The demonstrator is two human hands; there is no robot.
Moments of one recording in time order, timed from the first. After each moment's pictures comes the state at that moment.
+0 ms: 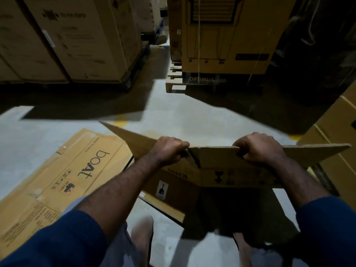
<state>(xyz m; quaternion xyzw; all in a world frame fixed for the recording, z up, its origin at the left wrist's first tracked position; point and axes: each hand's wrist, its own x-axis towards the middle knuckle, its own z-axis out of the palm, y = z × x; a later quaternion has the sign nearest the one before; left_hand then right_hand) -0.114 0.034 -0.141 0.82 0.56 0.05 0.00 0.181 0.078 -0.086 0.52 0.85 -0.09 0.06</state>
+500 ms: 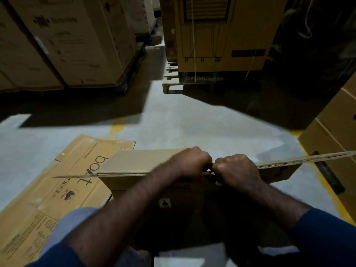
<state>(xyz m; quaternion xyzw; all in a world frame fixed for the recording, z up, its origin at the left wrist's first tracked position) -0.041 0.016 -0.091 0.80 0.55 -0.07 0.23 0.137 0.035 -0.139 0.34 0.93 0.13 0.00</state>
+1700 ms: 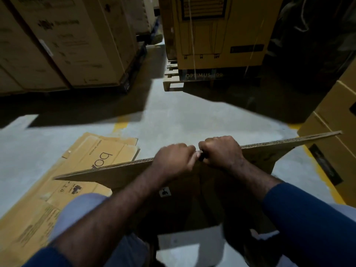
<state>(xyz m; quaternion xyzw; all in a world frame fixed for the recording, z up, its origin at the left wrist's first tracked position) -0.052 -0.020 -0.111 0.77 0.63 0.01 0.01 0.117 0.045 -0.126 0.38 0.92 0.08 -0.06</state>
